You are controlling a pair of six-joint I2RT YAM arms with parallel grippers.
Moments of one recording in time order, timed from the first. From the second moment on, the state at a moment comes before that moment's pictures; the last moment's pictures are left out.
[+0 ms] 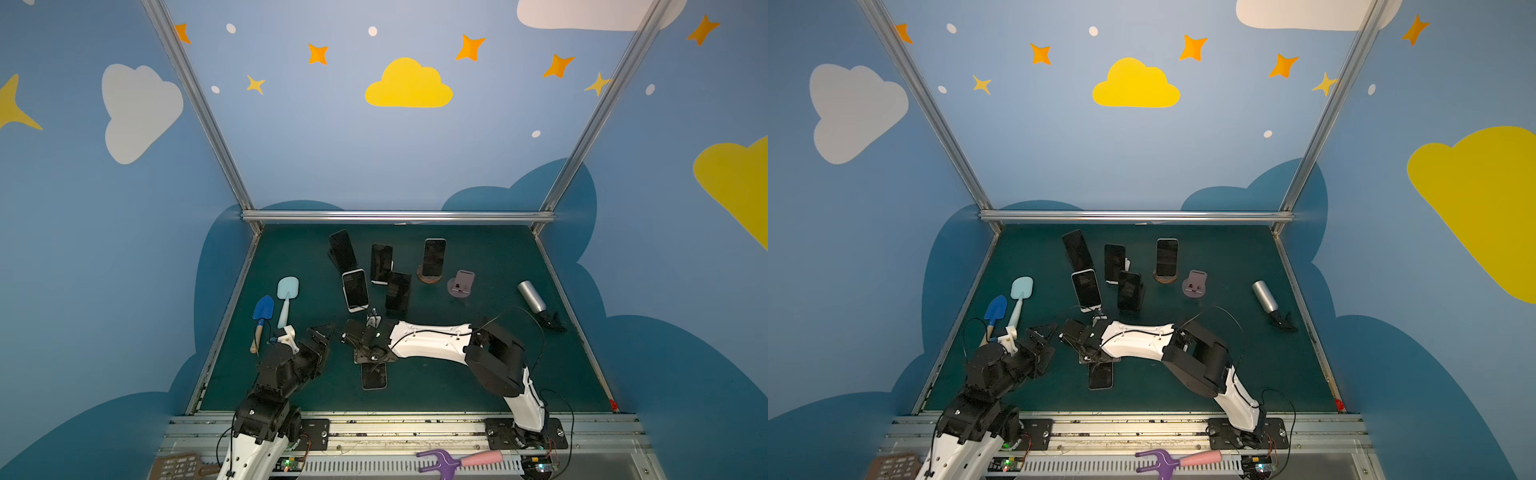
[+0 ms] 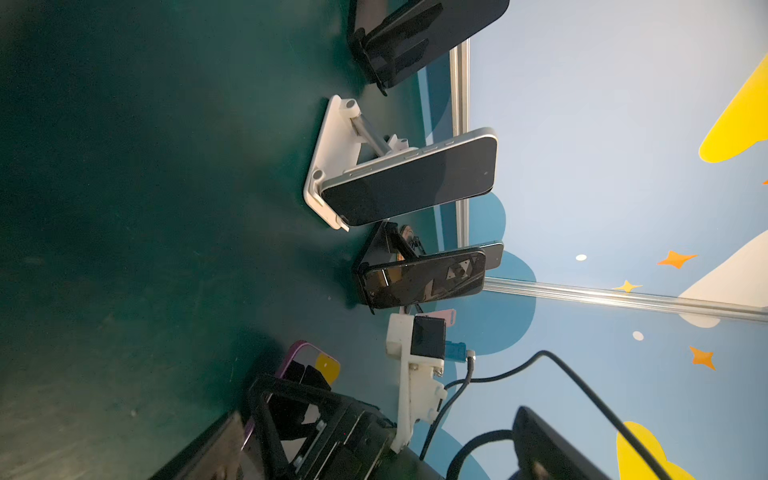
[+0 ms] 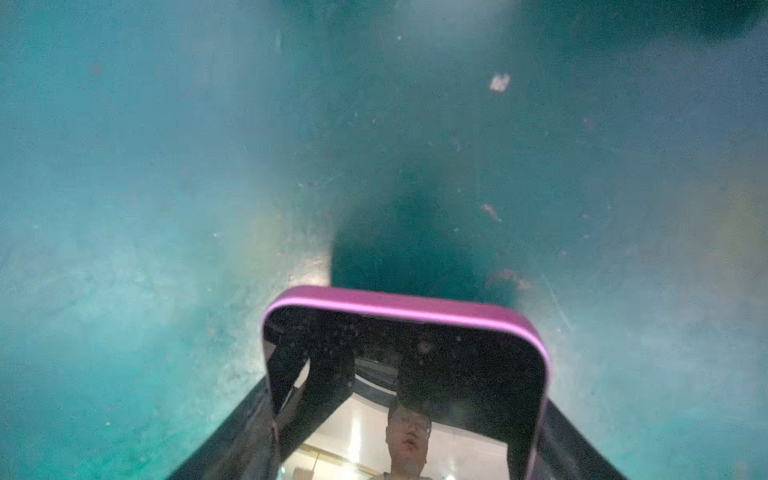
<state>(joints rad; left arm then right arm) -0.24 0.16 0.21 -0.43 0.26 -1.38 1.25 2.11 1.52 -0.71 0.25 1.08</state>
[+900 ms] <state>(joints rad) -0.24 0.16 0.21 -0.45 0.24 -1.39 1.25 2.11 1.53 -0.72 0.28 1.12</state>
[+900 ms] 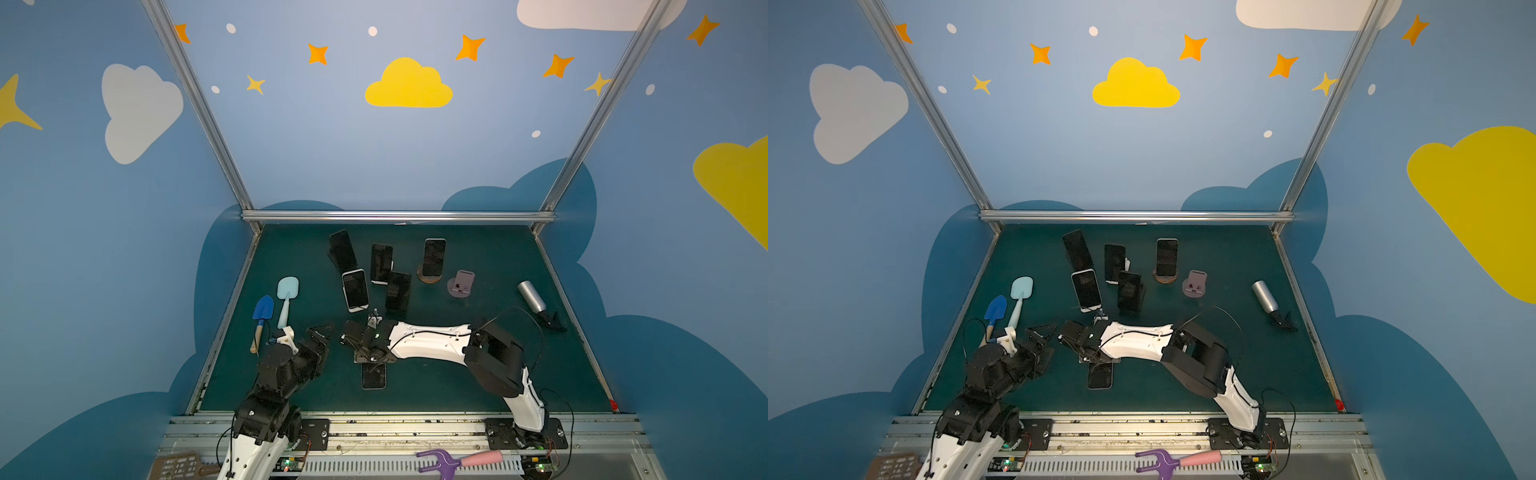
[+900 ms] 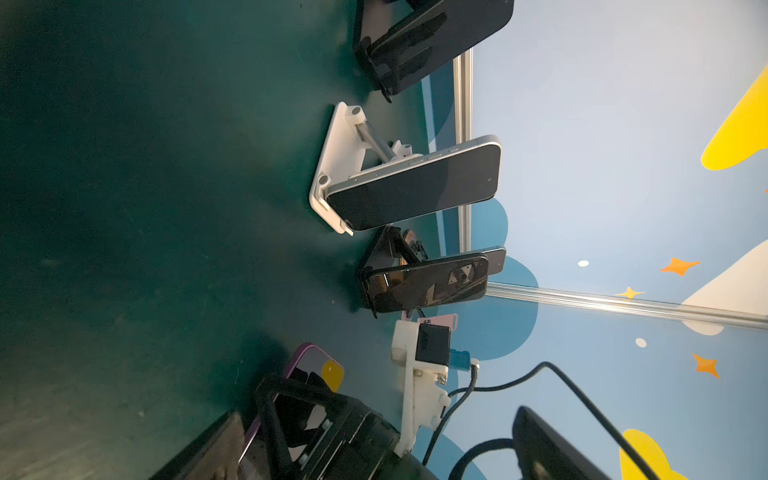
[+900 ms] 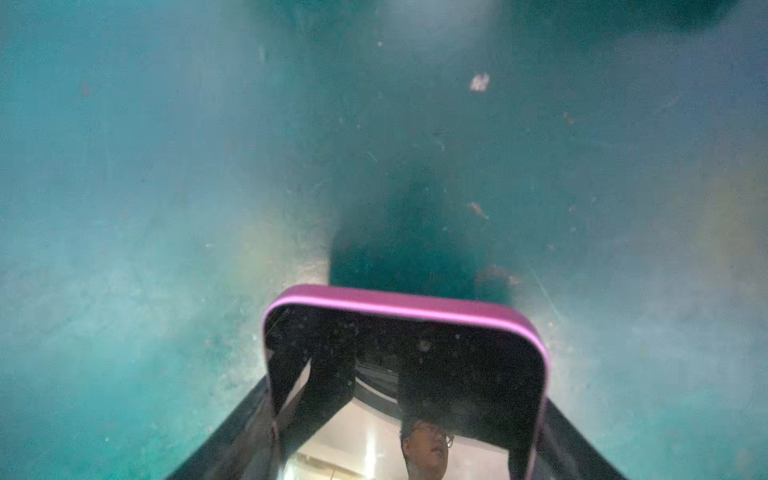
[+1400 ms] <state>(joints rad) -0.24 0.15 0.24 -0.49 0.24 -1.40 1.25 2.11 1.52 -0.72 0.28 1.13</state>
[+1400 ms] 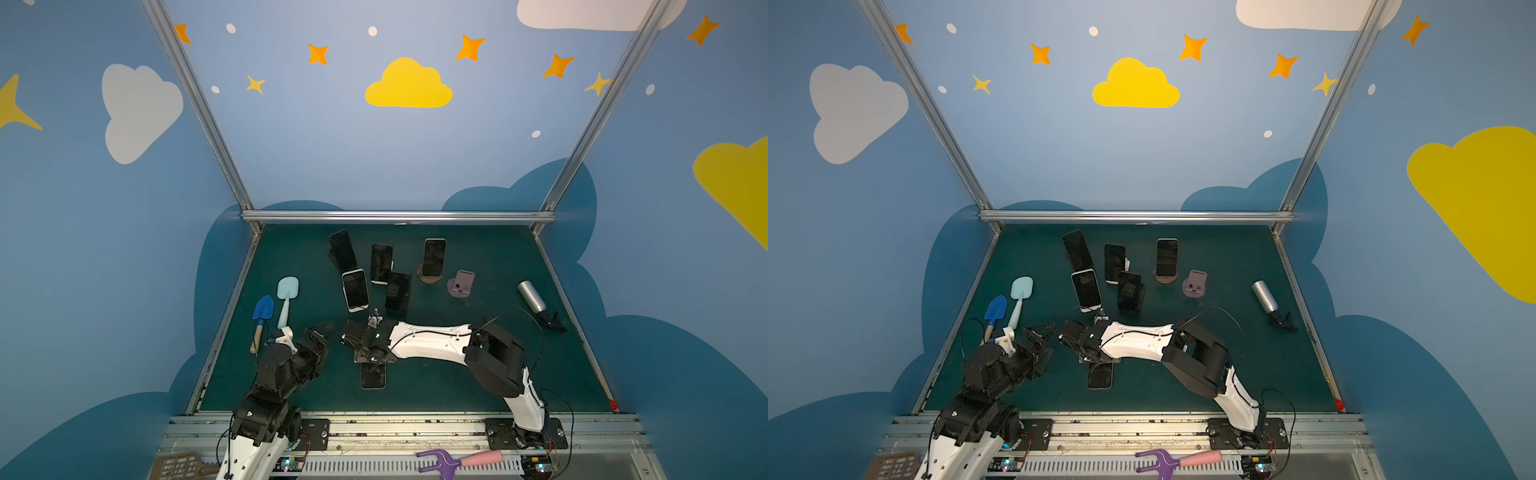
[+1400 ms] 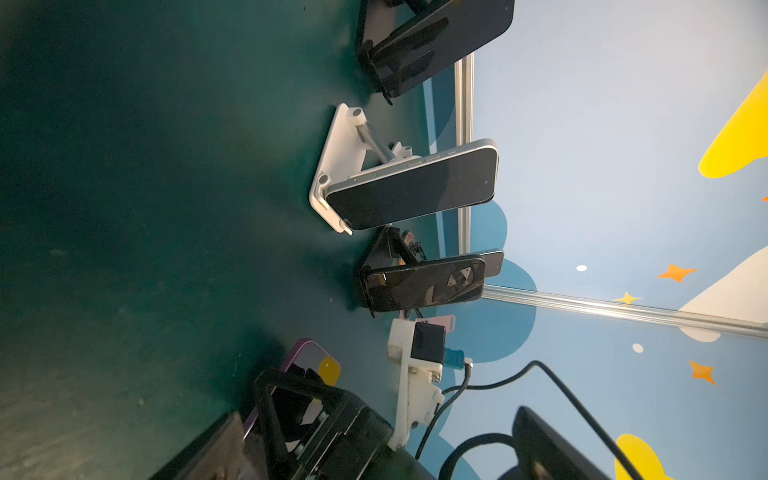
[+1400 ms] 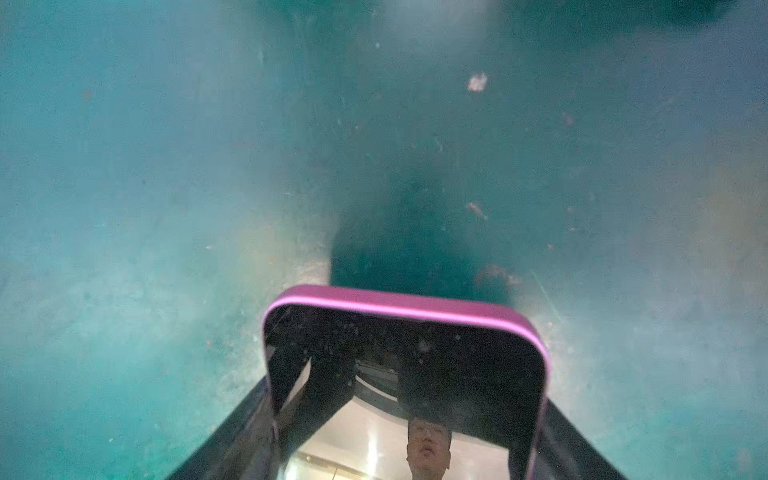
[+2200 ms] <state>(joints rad) -0.24 0.13 0.24 -0.50 0.23 -1.40 1.24 2.15 1.59 -0.80 0.28 1.13</state>
